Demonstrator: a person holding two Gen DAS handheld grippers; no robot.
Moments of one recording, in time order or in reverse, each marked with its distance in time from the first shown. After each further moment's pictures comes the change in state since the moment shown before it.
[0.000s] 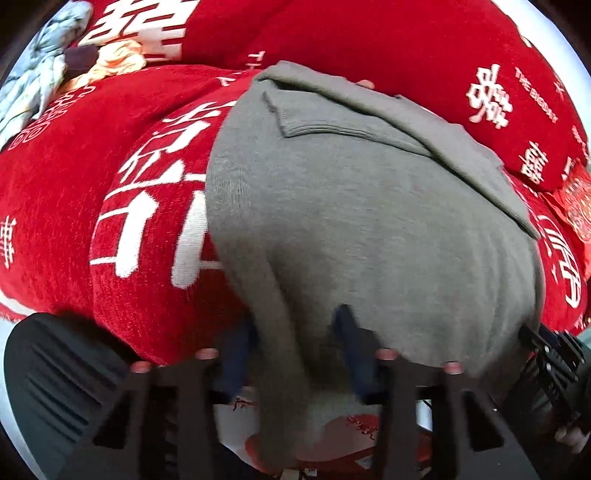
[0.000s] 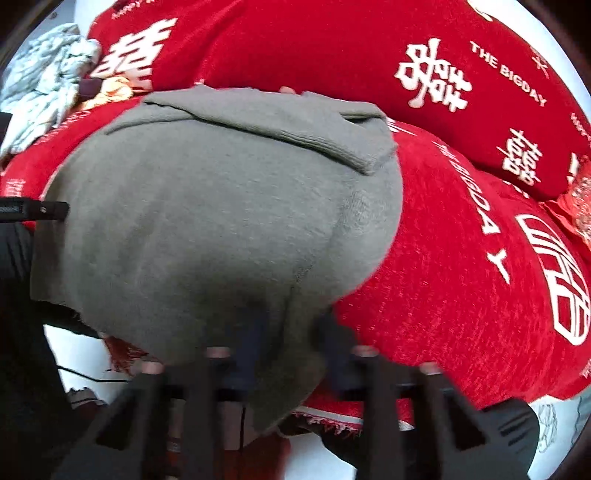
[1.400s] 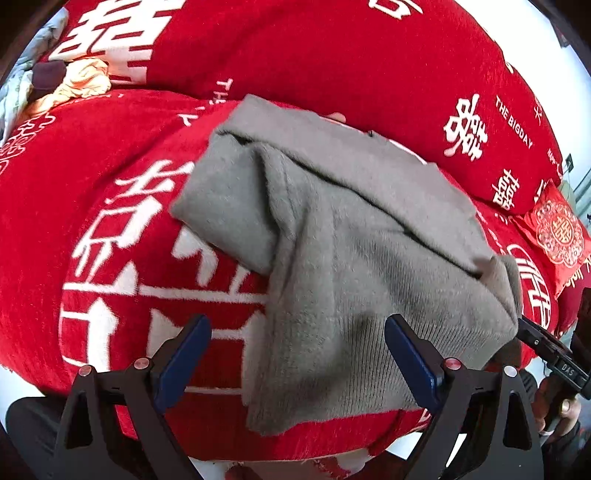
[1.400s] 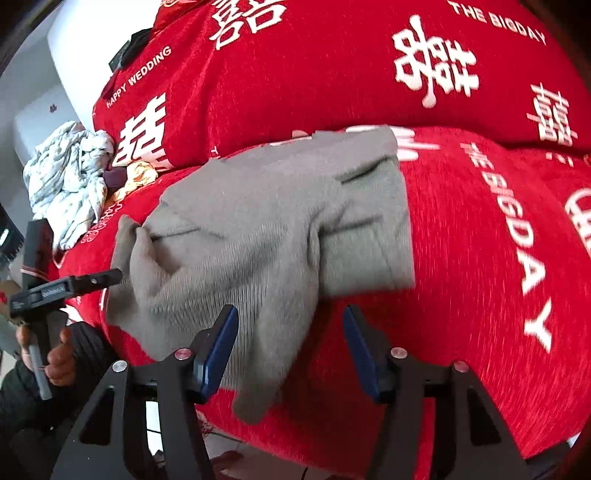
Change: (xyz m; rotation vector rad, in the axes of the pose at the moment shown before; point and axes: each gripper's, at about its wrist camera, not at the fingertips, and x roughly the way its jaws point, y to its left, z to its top) left arm 0.008 -0.010 0.068 0.009 -0.055 -0.134; right arm 0.009 -0.068 0.062 0.258 -0.087 0.309
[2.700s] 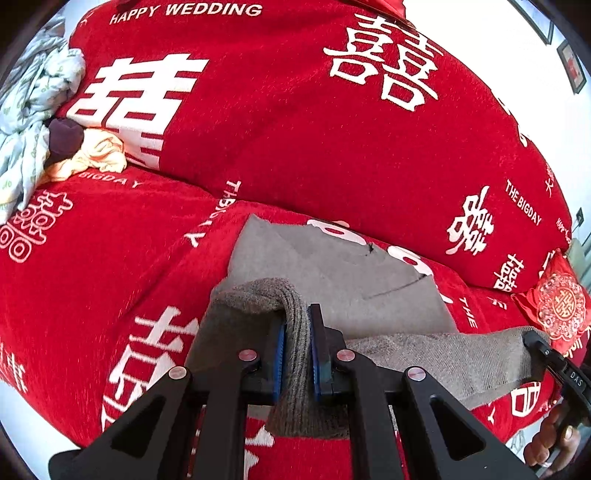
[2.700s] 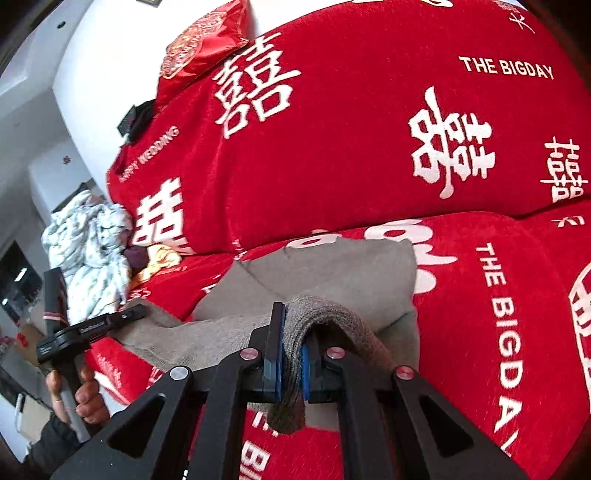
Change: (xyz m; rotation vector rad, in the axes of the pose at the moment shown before) left arm -0.057 -0.027 0.127 -0.082 -0.207 0.069; right arm -0.040 0.015 0.145 0.048 -0.188 0.052
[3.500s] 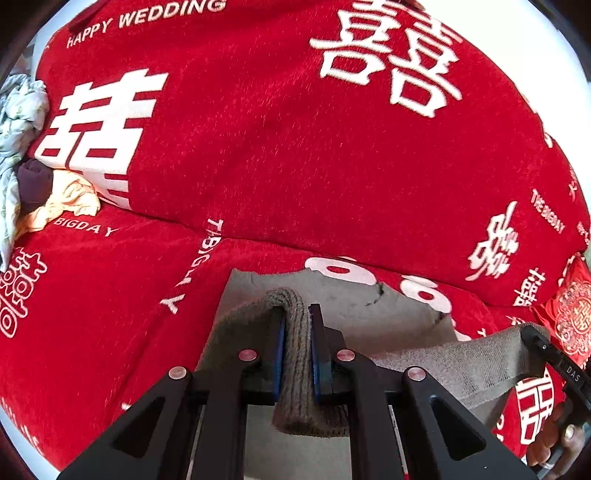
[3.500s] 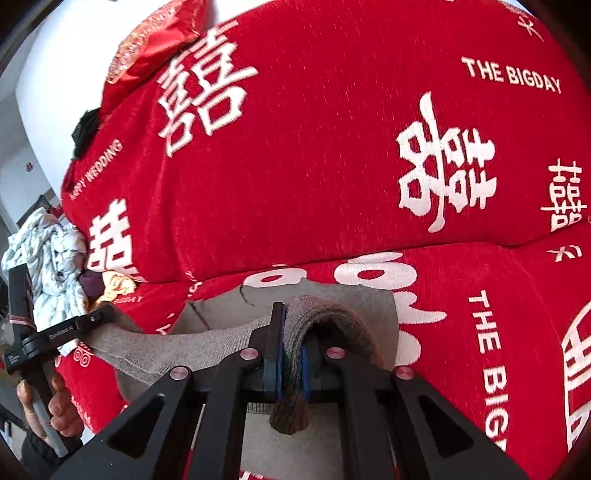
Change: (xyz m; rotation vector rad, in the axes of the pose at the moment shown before) left arm 0.079 -0.029 0.095 0.049 0.045 0.055; right arm 0.090 -0.025 0.085 0.036 0.043 -0.141
